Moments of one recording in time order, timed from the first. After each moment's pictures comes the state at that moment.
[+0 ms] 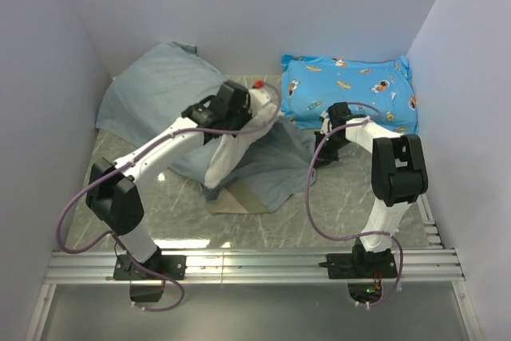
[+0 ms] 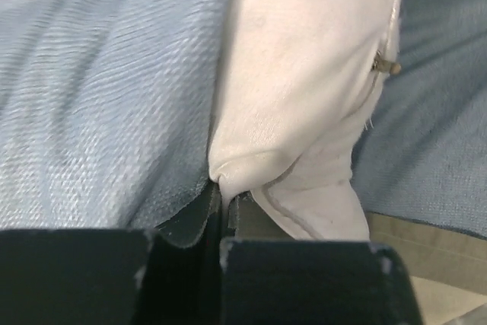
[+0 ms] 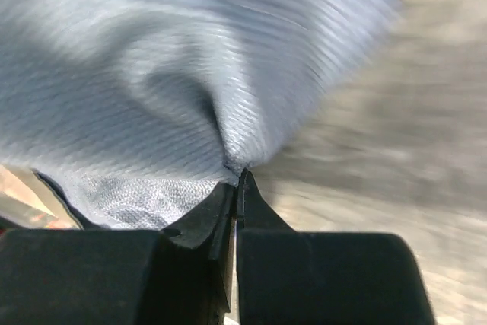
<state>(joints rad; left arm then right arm) -0.68 1.66 1.48 -0.55 -0.19 0.33 0.14 1.85 1.17 -0.67 -0.34 0.22</state>
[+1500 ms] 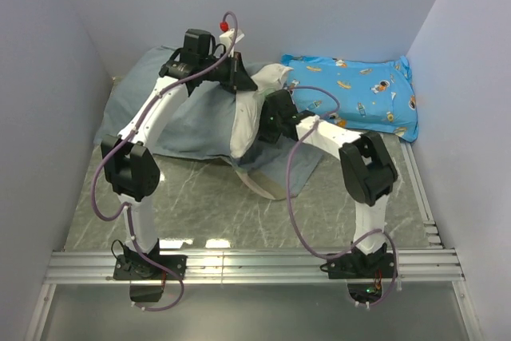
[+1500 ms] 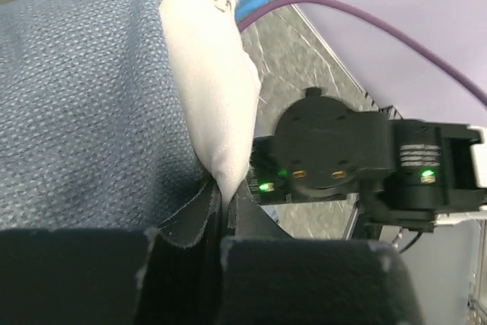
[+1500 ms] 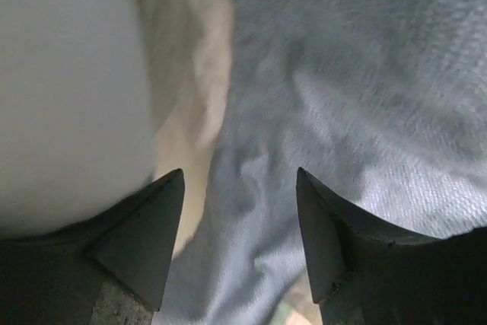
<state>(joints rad) -0.36 1.96 2.01 -0.55 0.80 -0.23 0.55 1.92 1.37 -0.22 -0.11 0.96</state>
